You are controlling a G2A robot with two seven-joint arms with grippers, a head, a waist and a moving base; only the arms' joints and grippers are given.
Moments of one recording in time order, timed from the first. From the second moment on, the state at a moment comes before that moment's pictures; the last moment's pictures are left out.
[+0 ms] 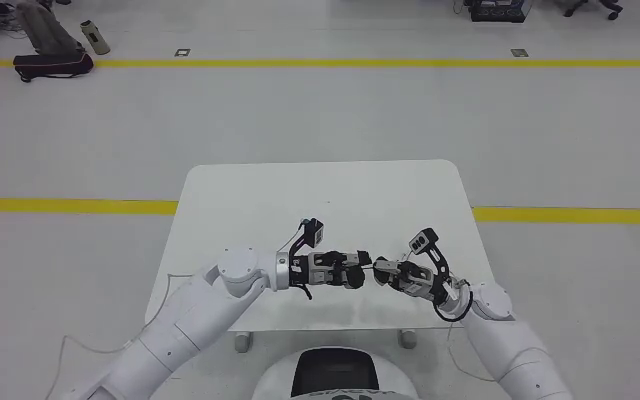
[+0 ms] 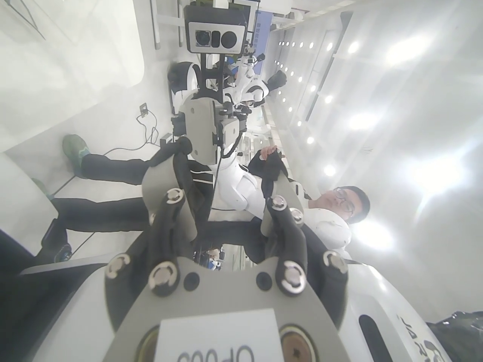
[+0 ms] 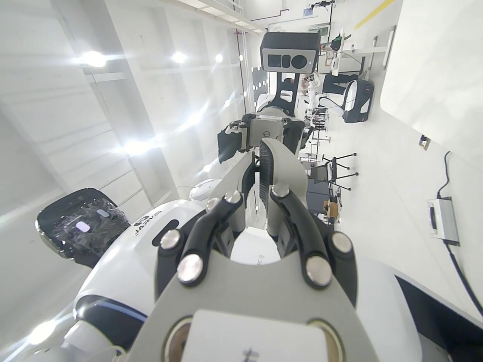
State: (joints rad) left arm 1.20 -1.09 -0.78 -1.51 -0.62 0.01 -0.85; right arm -1.54 -1.14 1.25 -1.30 0.76 -0.31 1.23
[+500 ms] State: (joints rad) left arm 1.20 -1.09 -0.77 -1.50 -0.62 0.00 -0.85; right arm -1.56 -1.13 1.25 -1.34 0.71 -0.32 1.18
